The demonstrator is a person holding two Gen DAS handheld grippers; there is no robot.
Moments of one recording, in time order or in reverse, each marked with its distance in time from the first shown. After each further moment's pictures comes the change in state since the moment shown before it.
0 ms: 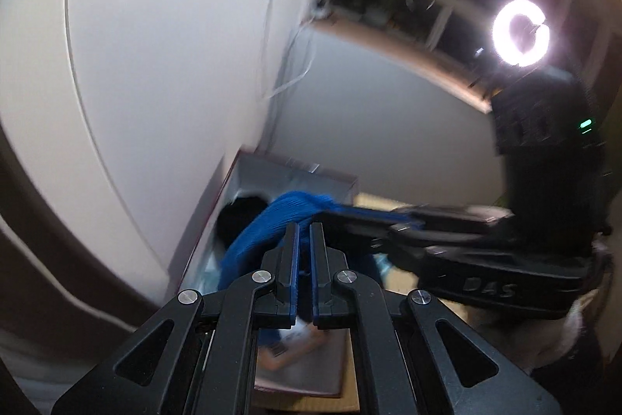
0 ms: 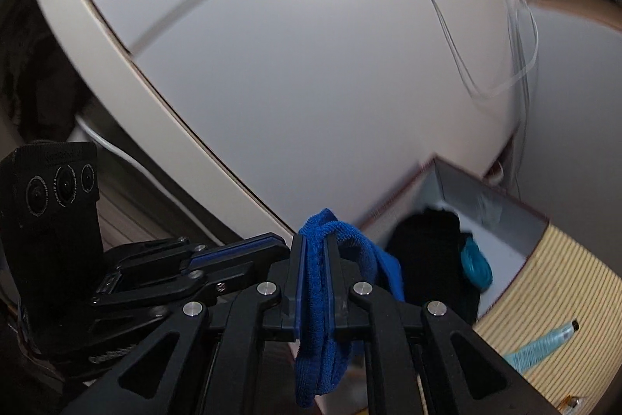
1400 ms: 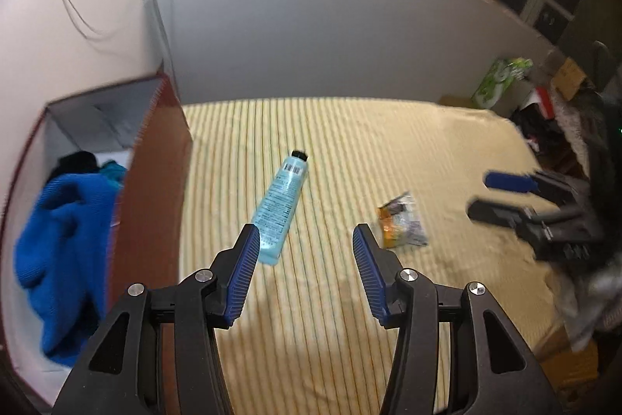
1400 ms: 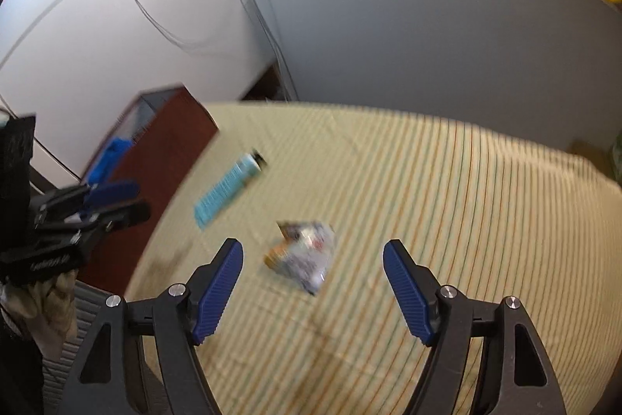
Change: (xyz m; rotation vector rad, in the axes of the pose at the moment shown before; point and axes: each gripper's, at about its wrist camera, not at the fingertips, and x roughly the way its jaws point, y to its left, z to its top) left arm 0.163 -0.174 -0.063 0.285 0.253 -0.063; right arm -0.162 -0.217 -0.195 0.321 0.005 -0.520
